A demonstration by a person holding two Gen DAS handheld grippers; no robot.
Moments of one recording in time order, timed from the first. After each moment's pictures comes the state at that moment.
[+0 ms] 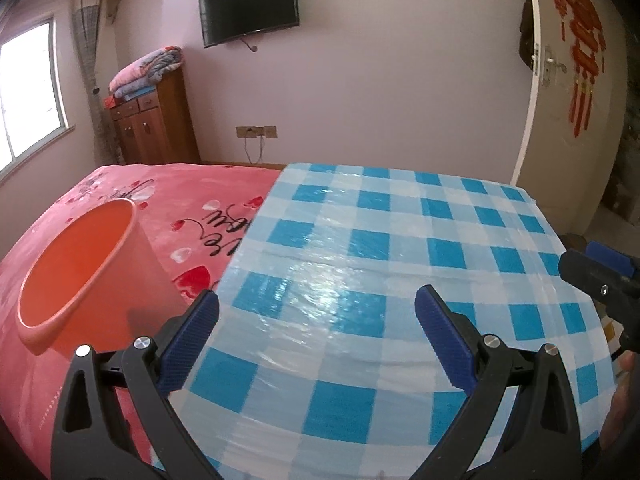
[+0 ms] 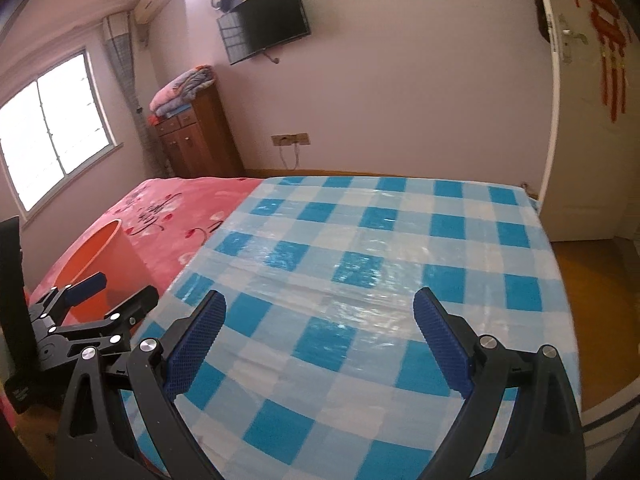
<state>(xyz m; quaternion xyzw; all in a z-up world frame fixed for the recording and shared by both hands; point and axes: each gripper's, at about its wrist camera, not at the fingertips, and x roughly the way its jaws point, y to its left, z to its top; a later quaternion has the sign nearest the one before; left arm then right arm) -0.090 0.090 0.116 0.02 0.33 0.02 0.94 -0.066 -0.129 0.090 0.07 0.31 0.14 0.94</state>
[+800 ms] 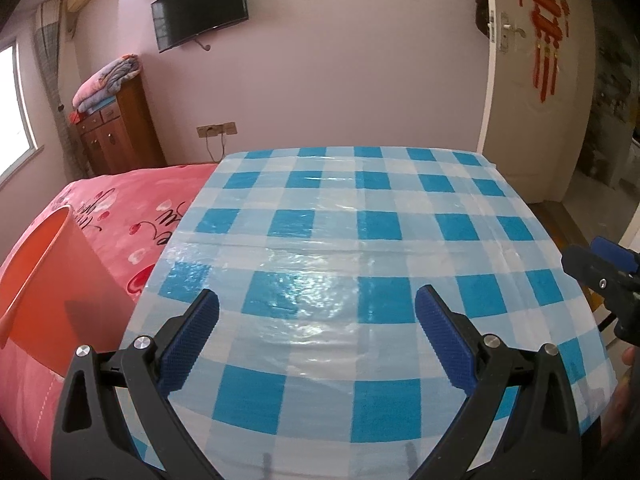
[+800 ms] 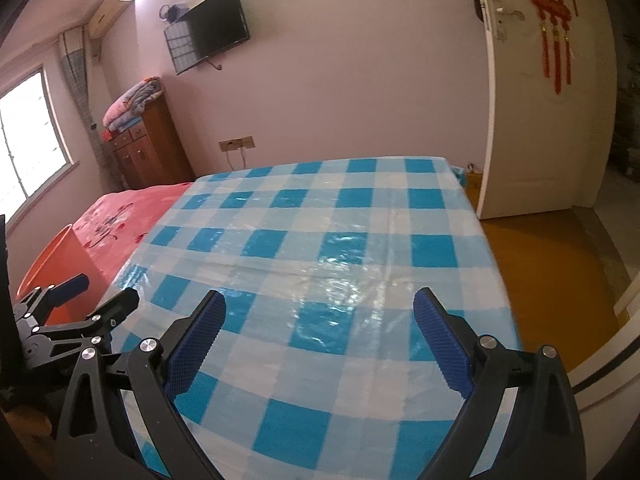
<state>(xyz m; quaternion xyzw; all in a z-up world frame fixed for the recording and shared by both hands) -0.095 0.012 0.092 0.06 0.34 -0.03 0.94 -0.098 -0.212 0.056 0.09 0.32 0.06 0.94</state>
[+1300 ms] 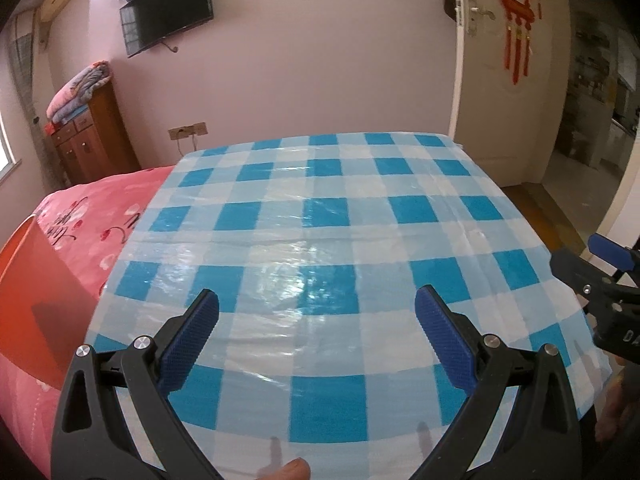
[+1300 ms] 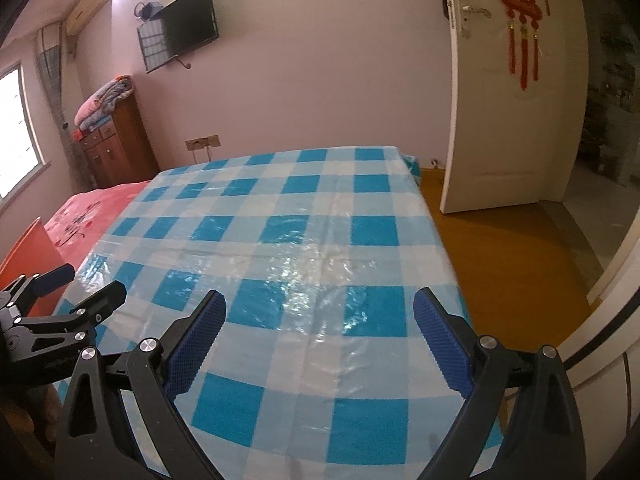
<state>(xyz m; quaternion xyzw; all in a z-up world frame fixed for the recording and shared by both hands) -0.101 -0.031 0.076 0.08 0.35 -0.08 0.93 -0.118 -0.243 0.033 0.08 0.32 0.00 0.94</state>
